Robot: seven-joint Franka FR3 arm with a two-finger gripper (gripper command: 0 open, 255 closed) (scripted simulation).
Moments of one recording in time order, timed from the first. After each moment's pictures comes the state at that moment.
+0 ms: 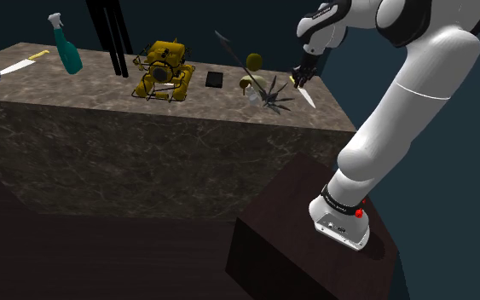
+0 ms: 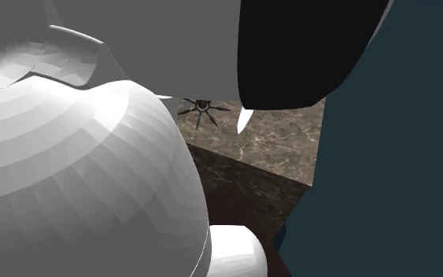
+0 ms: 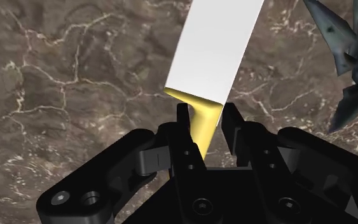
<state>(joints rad) -0.28 0.03 -0.49 -2.10 0.06 2.18 -0.31</state>
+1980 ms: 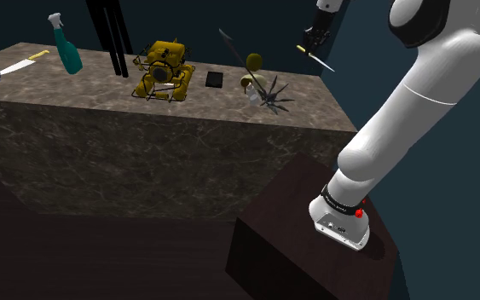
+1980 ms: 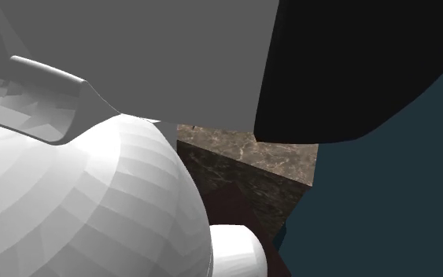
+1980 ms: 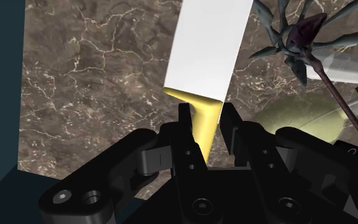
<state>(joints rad) -0.27 -0.05 -0.48 -1.77 0.02 1.78 -0.27</state>
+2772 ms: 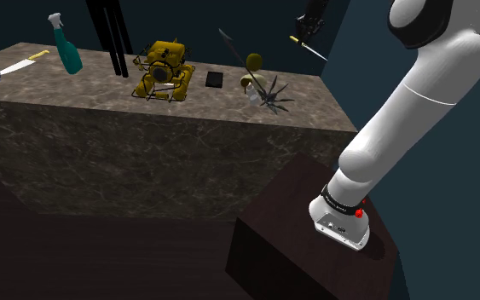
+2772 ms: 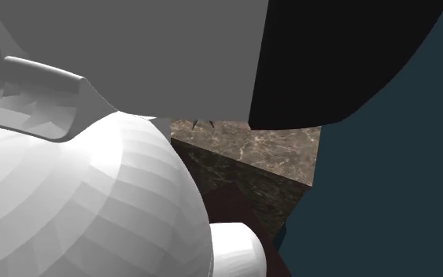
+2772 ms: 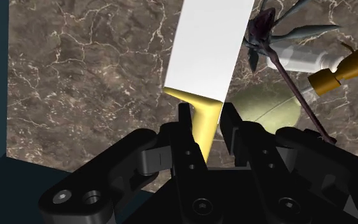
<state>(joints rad) -0.23 -0.05 -0.43 -1.67 0.01 1.69 -0.17</state>
